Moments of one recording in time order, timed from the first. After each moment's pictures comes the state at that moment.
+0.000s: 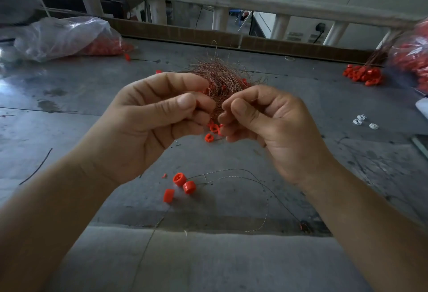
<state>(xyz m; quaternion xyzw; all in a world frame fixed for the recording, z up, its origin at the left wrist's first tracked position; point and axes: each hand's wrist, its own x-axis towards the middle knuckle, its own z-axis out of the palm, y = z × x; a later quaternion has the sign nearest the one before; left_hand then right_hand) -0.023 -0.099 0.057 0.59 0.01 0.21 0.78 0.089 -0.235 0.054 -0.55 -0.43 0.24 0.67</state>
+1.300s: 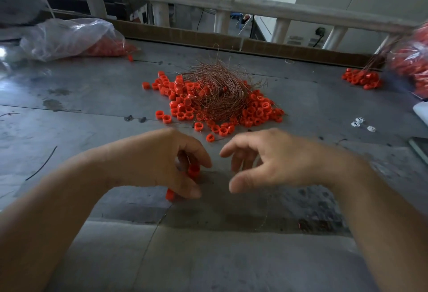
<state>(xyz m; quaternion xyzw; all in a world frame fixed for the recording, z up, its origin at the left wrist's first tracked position) -0.021 -0.076 0.026 0.92 0.00 -0.06 0.39 0.109 -0.252 0.056 -0.76 -0.56 0.28 0.16</state>
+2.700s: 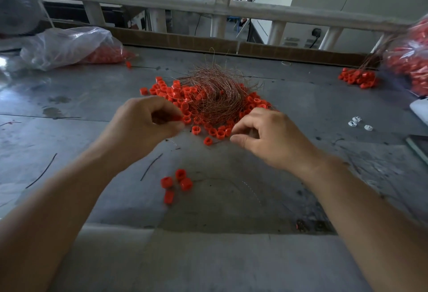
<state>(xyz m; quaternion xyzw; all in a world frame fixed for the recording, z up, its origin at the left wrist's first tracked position) -0.012 -0.064 0.028 0.88 0.18 0.27 0.36 0.127 -0.239 0.032 -0.83 -0.51 -0.03 0.23</state>
